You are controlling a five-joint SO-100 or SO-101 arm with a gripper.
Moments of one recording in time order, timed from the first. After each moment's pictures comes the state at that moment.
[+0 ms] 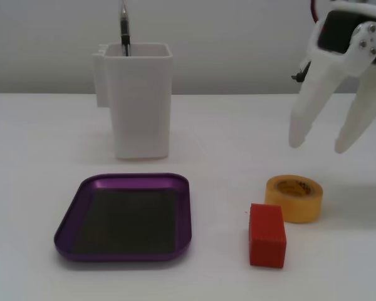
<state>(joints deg) -4.7 133.0 130.9 67.6 -13.2</state>
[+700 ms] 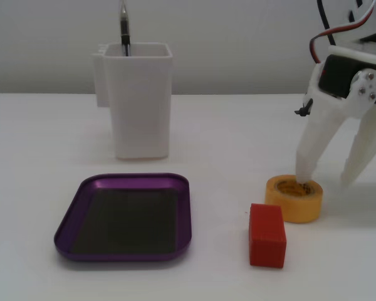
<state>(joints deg) -5.8 130.9 141.3 57.2 -13.4</state>
